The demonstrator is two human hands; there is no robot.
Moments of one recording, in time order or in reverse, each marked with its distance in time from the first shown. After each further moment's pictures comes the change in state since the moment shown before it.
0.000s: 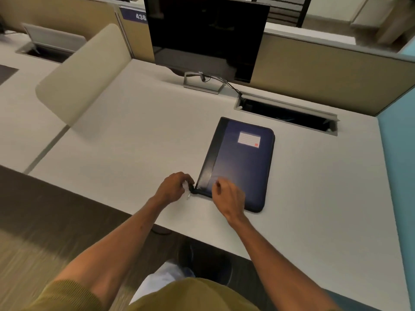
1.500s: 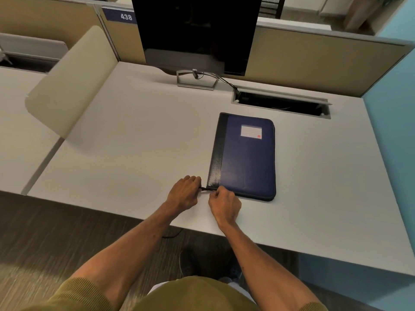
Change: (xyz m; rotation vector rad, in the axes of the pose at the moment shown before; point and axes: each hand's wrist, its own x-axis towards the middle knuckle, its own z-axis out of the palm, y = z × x) left_hand -0.010 -0.032 0.013 0.368 0.032 0.263; right_hand -0.035 -0.084 0.051 0.011 -0.032 0.442
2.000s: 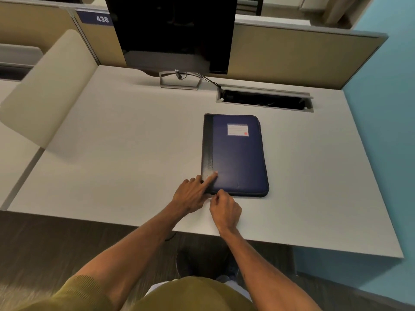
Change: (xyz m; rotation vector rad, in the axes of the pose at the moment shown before) left_hand 0.020 0.045 0.009 0.103 -0.054 0.160; right_hand -0.008 0.043 -0.004 0.052 0.024 0.013
